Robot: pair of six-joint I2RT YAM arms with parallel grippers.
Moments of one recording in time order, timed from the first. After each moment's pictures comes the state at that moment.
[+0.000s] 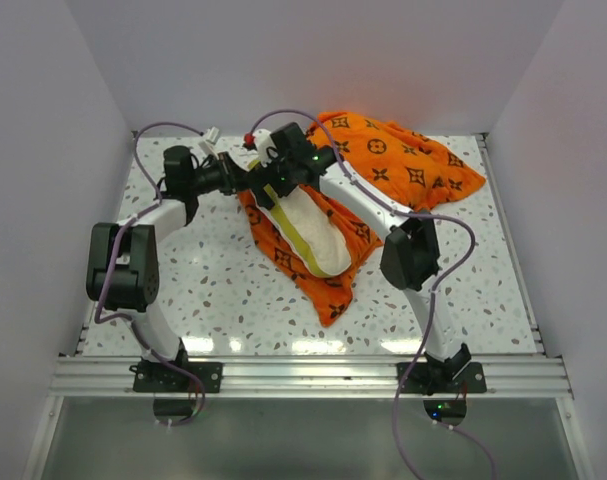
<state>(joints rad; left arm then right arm) -0.05 1.78 1.08 0.44 0.92 -0.58 0.70 2.28 2.22 -0.72 -0.18 -0.12</state>
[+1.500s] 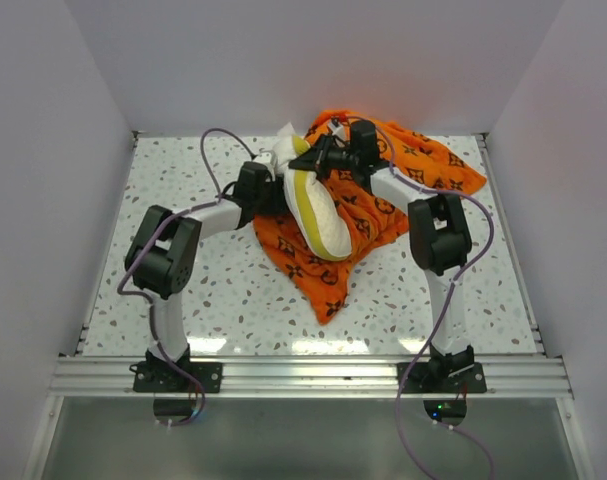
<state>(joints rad) -0.40 1.93 1.21 0.09 0.06 -0.38 0.37 2.25 1.75 0.19 -0.83 1.13</state>
